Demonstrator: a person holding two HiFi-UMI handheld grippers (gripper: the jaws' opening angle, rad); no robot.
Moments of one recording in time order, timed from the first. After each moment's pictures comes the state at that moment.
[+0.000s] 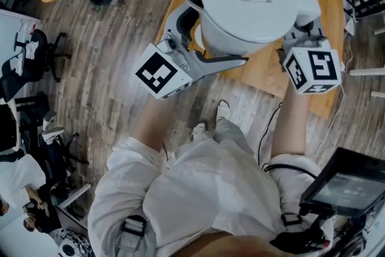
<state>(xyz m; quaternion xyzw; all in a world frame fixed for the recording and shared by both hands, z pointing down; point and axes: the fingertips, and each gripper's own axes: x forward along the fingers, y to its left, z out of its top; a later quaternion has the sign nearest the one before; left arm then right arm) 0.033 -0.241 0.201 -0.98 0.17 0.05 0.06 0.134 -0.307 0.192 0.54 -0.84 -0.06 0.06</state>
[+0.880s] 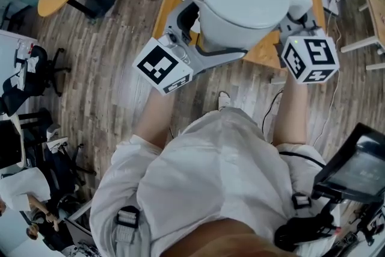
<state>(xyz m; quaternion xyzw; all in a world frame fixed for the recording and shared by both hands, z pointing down) 0.031 -0.096 0.152 -0.99 0.12 0.06 0.06 0.138 -0.151 0.148 0.58 -0.81 -0.05 0.06</state>
